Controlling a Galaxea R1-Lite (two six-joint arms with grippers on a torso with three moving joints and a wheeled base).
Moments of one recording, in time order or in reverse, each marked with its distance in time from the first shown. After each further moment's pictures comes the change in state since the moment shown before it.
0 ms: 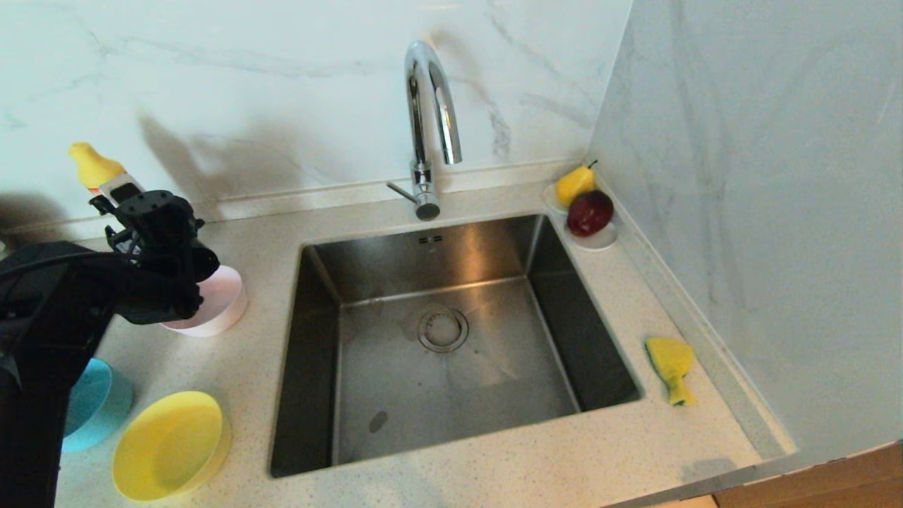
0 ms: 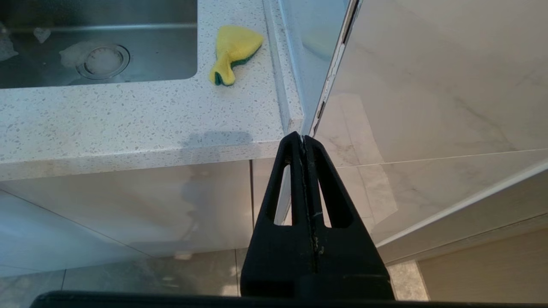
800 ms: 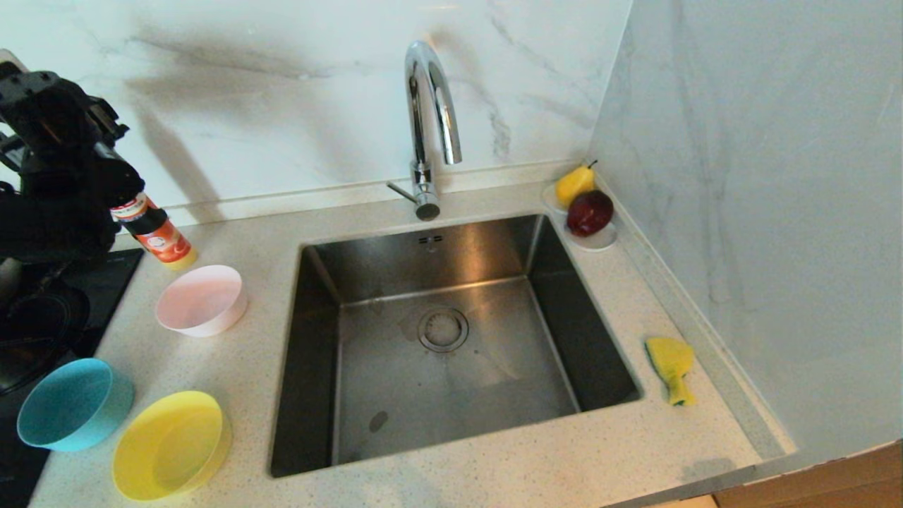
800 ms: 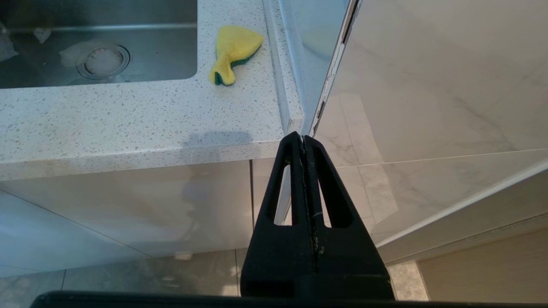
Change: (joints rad) left arm 0.000 -0.398 0.071 0.148 -0.011 0.021; right arm 0.000 0.000 0.000 0.000 0.000 0.000
